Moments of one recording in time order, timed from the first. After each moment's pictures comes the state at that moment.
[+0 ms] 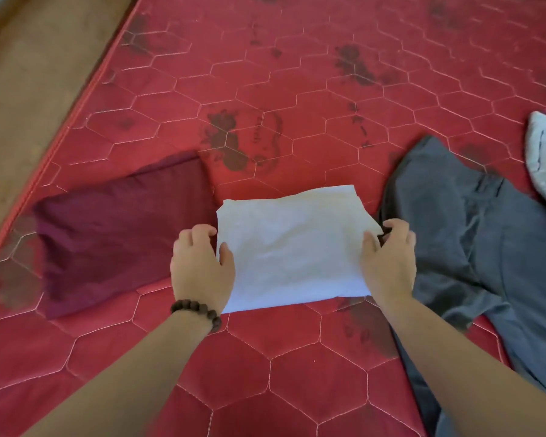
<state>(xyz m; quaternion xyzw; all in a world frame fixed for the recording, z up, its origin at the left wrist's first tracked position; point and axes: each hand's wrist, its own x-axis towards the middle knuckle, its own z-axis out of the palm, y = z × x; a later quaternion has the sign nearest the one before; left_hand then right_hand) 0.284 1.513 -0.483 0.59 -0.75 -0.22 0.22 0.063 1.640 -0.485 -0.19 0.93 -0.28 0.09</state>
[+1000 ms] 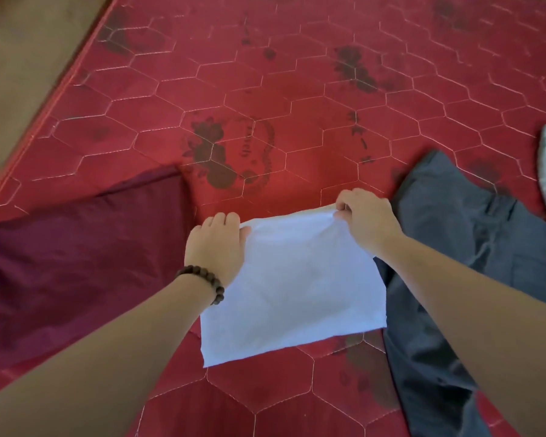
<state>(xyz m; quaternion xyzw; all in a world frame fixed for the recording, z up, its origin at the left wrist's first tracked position) 0.214 1.441 -0.526 0.42 -0.90 -0.04 0.07 -0.033 1.541 -0.502 -0.51 0.85 -0.07 0.14</state>
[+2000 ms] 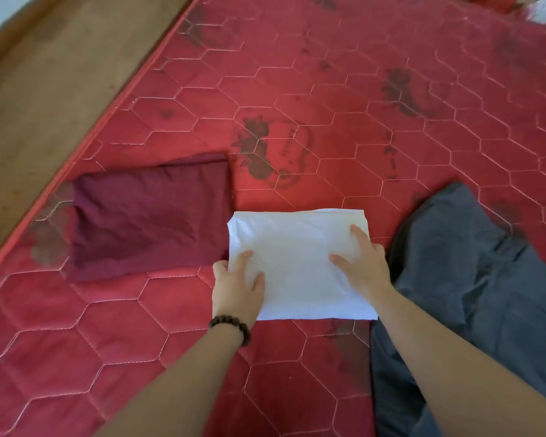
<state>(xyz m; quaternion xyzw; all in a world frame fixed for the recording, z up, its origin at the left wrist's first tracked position) 0.248 1.551 -0.501 0.67 -0.63 -0.39 0.10 0.015 1.591 -0.498 -0.34 0.86 -0.16 0.34</state>
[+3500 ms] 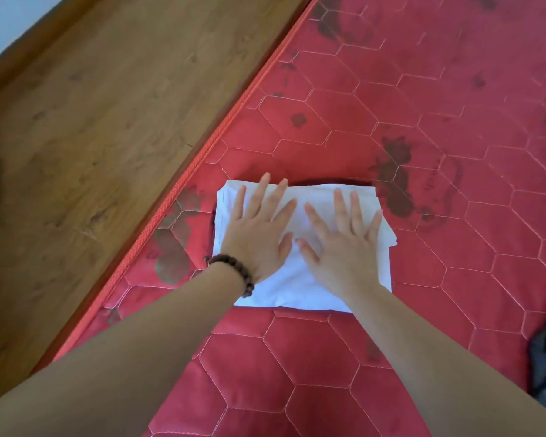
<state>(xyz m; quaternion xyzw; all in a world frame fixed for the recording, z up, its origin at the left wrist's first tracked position) 0.423 1.342 -0.494 0.46 -0.88 -0.09 0.04 0.255 1.398 -0.504 -0.67 0.74 0.03 0.05</state>
